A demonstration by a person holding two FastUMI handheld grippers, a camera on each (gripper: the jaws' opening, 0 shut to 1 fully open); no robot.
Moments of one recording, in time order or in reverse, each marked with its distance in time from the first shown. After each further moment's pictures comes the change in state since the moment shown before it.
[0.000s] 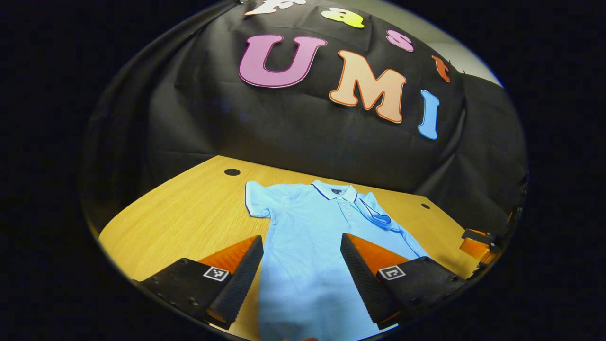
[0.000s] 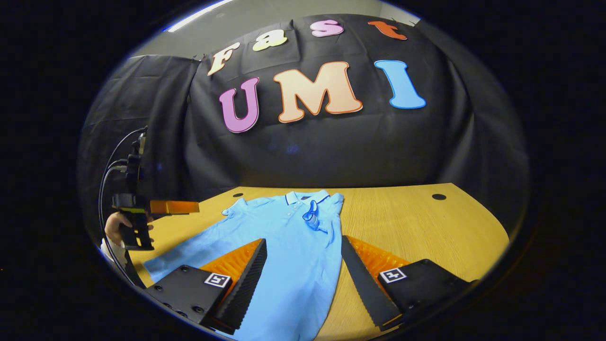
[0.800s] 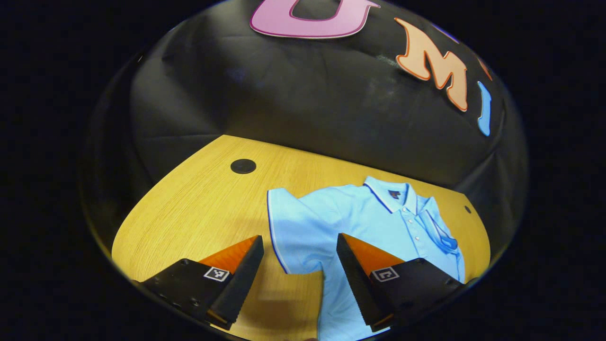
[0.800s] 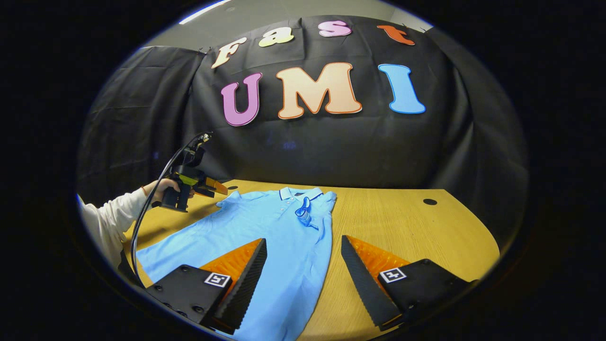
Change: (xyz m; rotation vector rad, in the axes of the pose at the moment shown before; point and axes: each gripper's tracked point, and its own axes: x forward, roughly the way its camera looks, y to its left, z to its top) left arm 0.165 0.106 0.013 -0.010 0.237 0.128; right arm -0.010 -0.010 -0.001 -0.055 0.011 -0.029
